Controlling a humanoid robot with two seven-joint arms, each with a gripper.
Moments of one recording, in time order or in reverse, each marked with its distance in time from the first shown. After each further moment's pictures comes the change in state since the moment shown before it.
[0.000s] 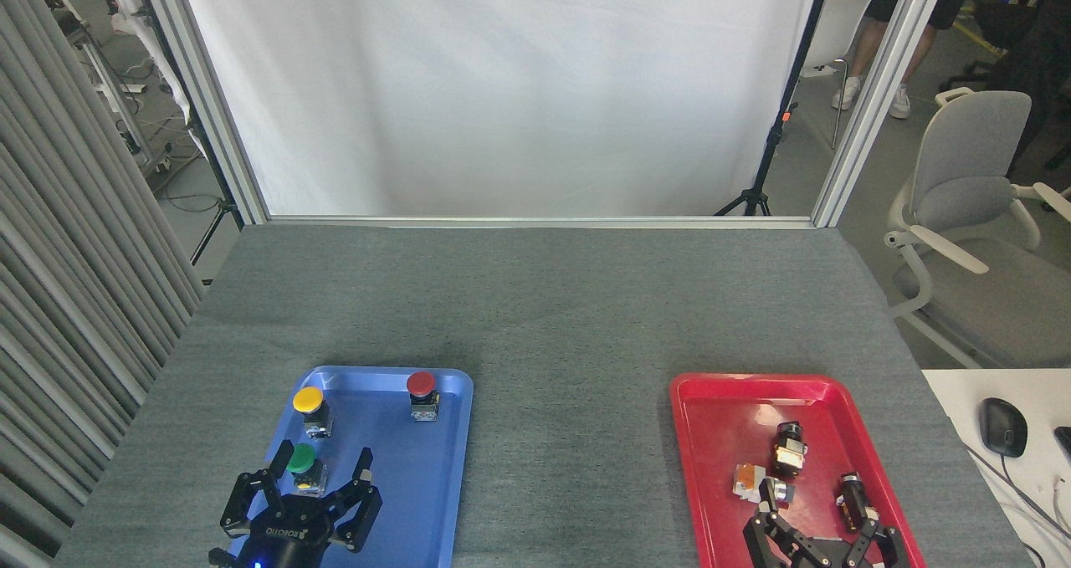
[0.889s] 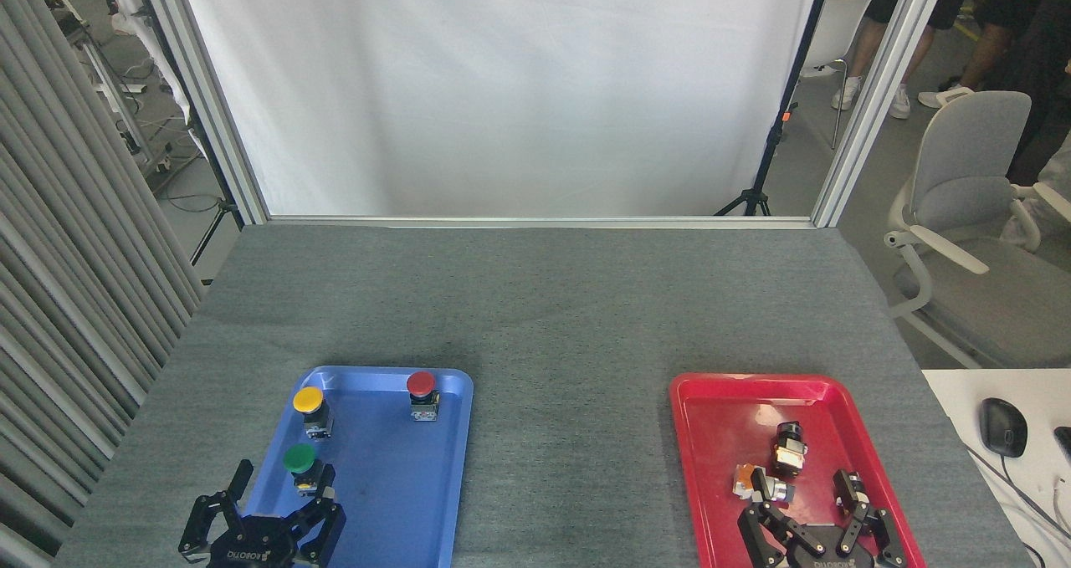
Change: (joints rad) left arm 0.055 0.023 0.065 0.003 -0.004 0.001 0.055; right arm -0.037 -0.017 0.002 0.028 0.010 -0.045 -0.003
